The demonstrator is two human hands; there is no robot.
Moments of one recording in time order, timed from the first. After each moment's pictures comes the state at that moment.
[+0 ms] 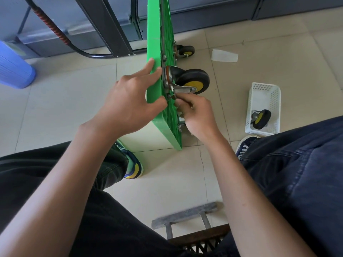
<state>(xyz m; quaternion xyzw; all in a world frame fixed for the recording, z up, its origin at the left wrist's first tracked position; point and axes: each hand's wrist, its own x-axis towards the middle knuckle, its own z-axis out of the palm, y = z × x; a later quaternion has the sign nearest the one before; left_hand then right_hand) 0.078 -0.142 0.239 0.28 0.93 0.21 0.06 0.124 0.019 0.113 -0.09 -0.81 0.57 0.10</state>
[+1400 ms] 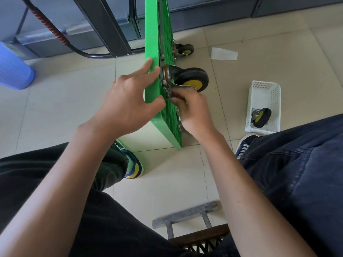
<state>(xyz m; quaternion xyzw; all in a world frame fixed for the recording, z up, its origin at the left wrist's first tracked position) 0.079 -0.142 0.239 0.28 0.93 0.21 0.06 0.112 0.015 0.116 -0.07 -0.86 0.50 0.11</state>
